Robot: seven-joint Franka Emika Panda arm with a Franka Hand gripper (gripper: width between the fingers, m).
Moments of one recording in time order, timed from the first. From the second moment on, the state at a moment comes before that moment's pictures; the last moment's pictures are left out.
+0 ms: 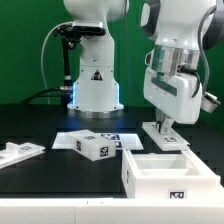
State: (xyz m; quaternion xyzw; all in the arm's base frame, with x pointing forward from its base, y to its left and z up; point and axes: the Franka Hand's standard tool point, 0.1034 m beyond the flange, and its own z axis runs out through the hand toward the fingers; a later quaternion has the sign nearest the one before) arm 0.453 0.101 0.064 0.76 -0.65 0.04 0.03
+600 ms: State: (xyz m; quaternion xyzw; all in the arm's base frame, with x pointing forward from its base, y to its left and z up) arm 0.463 0.093 0.071 0.76 -0.65 0.03 0.02
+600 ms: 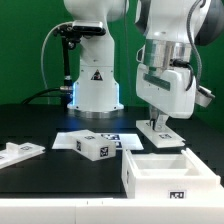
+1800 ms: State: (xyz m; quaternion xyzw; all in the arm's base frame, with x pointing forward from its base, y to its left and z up) arm 0.468 0.099 0.063 0.73 -0.68 0.02 0.04
